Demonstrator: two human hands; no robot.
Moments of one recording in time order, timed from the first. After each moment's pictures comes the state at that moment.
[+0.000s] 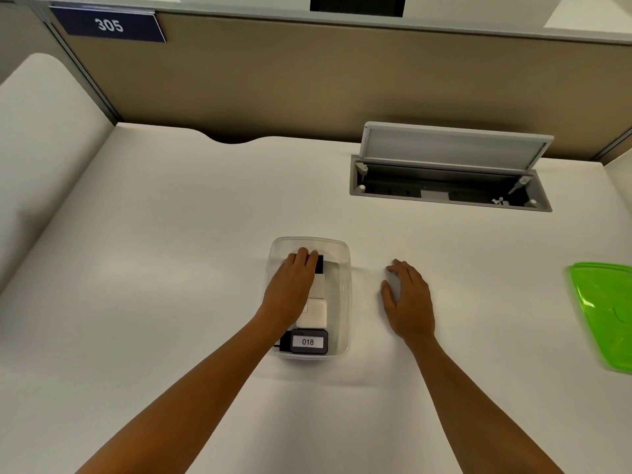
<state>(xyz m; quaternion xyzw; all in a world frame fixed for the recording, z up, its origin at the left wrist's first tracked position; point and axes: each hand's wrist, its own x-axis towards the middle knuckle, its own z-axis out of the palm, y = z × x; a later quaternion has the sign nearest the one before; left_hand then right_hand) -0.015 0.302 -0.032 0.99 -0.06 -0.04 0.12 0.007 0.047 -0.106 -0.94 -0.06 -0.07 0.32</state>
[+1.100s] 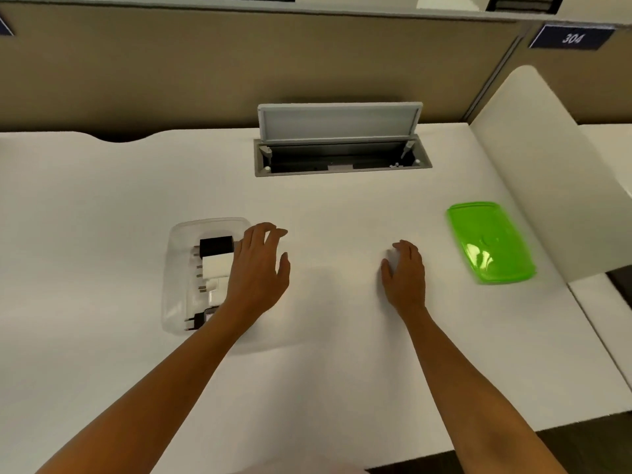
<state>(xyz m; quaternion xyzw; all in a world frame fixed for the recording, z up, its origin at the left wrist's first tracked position) -0.048 0.192 0.008 0.96 -0.08 0.10 0.25 -0.041 -0.103 -0.076 -0.94 0.10 -0.12 0.29</state>
